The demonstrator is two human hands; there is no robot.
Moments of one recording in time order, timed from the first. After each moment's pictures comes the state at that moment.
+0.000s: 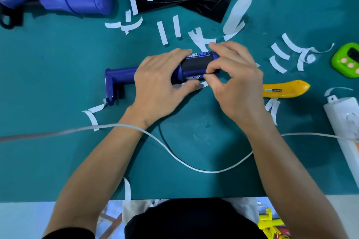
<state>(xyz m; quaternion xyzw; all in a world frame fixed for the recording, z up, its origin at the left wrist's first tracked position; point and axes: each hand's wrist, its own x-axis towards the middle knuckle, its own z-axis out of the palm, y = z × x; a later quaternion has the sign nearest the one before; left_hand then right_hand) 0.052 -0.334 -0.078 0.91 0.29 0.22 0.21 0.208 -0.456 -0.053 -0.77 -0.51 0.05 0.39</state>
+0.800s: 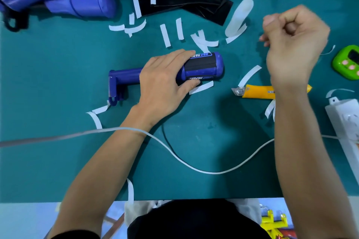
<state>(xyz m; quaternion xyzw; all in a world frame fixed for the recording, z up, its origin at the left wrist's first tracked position) 0.054 -0.328 -0.085 0.91 0.29 0.21 0.20 0.282 -0.439 -0.032 -0.78 -0.24 0.08 0.57</state>
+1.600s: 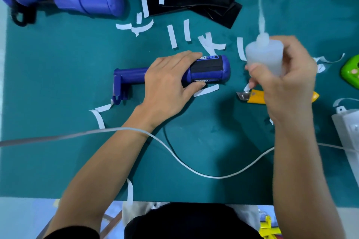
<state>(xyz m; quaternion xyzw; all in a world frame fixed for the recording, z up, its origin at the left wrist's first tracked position) 0.055 -0.329 -0.083 0.91 0.29 0.21 0.19 0.242 -0.466 -0.027 -0.71 -0.29 0.24 0.59</state>
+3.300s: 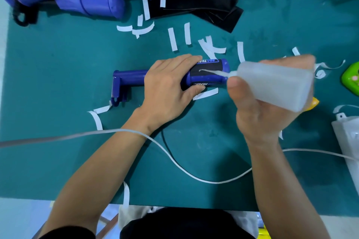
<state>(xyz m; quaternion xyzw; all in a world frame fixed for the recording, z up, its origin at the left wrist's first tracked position) 0.055 -0.328 -0.087 0.91 0.30 0.22 0.20 0.189 -0.462 -0.026 -0.69 -0.33 0.07 0.65</state>
